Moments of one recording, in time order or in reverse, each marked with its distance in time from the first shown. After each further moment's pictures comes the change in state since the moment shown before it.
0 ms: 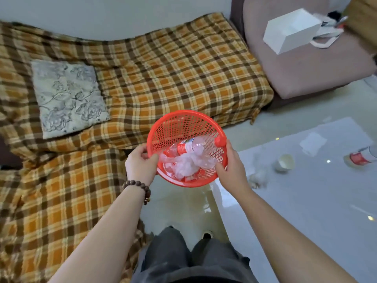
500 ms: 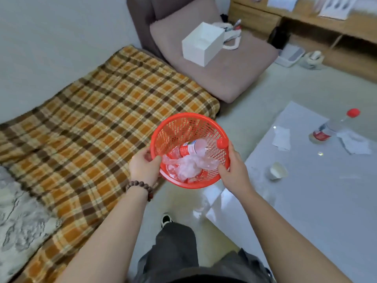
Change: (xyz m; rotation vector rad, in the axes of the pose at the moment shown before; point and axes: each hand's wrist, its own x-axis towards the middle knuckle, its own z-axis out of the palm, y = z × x) left_hand 0.232 0.120 0.123 0.092 -0.485 0.288; right_hand 0.163 -0.008 0.001 0.004 0.473 0.283
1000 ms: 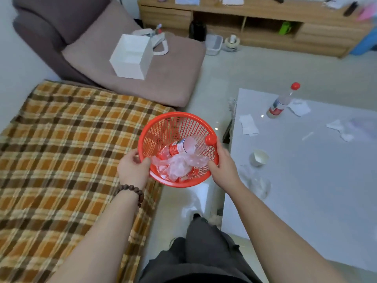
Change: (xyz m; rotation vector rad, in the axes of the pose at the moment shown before) left_hand 0.156 0.056 0.026 0.125 -0.336 0.250; right_hand 0.071 -0.038 0.038 0.016 0.319 0.278
